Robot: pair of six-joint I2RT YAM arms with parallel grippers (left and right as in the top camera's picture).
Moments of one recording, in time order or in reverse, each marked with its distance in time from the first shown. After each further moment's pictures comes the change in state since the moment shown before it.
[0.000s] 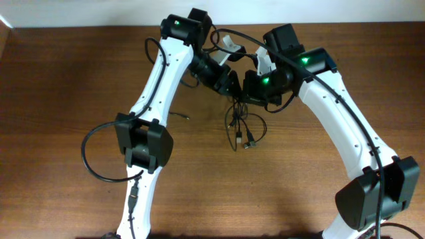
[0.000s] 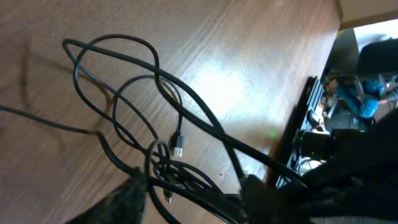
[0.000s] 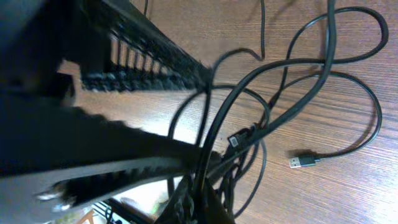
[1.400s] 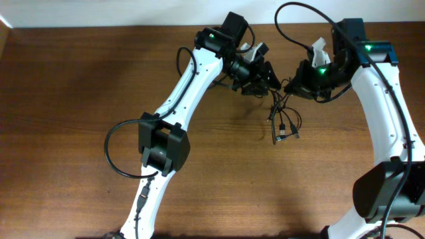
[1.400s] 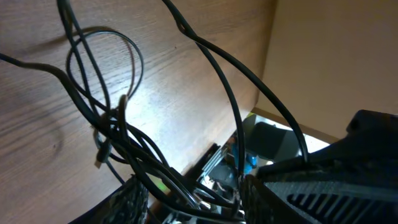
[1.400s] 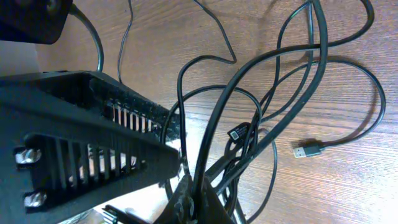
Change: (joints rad) left arm -0.140 0.059 -0.005 0.355 0.176 -0.906; right arm -0.336 0.000 0.000 -0.124 -0.100 -0.167
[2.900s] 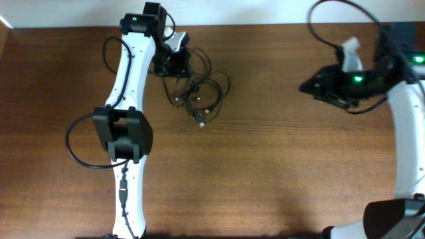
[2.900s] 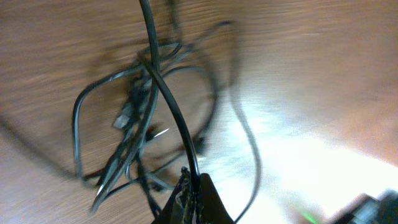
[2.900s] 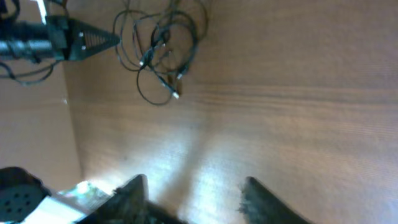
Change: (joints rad) left arm 0.365 0.005 0.027 -0.205 -0.439 0.494; right arm -0.109 -0.166 0.000 -0.131 -0.101 -0.165
